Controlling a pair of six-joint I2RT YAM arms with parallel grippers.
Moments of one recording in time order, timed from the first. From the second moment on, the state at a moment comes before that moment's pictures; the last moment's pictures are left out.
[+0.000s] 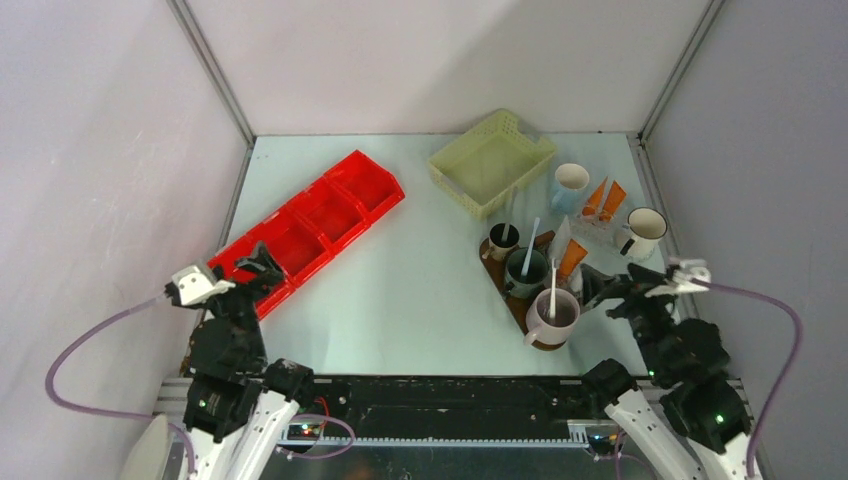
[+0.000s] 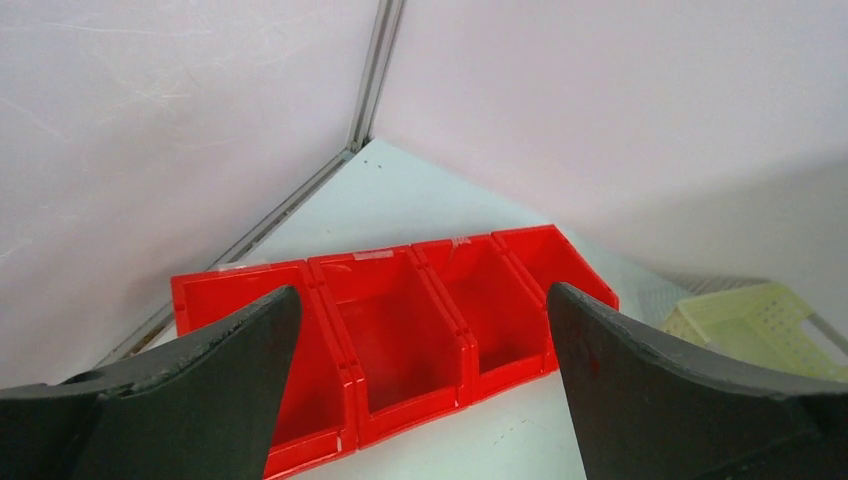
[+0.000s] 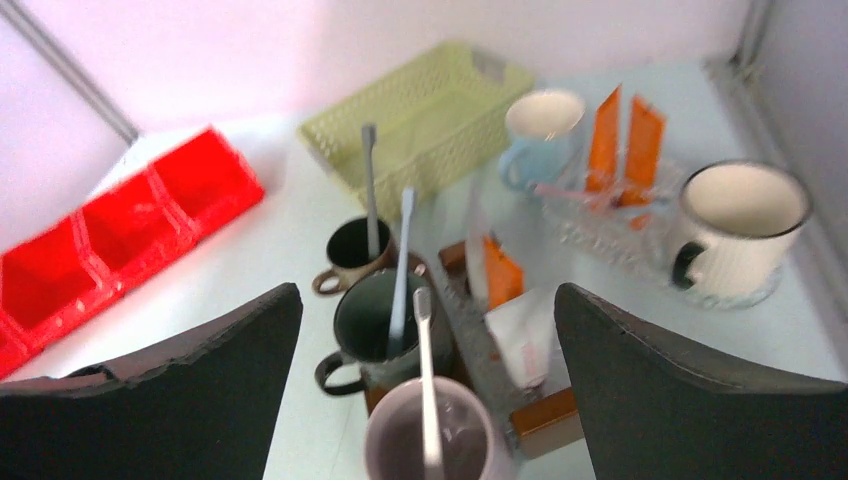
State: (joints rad) left arm -0.31 0.13 0.60 -0.33 -0.69 -0.21; right arm 0.52 0.17 0.70 -0.61 0.34 0.29
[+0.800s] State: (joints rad) left arm -0.31 0.00 0.68 -0.72 -0.81 -0.37; right arm 0.53 0.02 0.75 -0.61 0.84 0.10
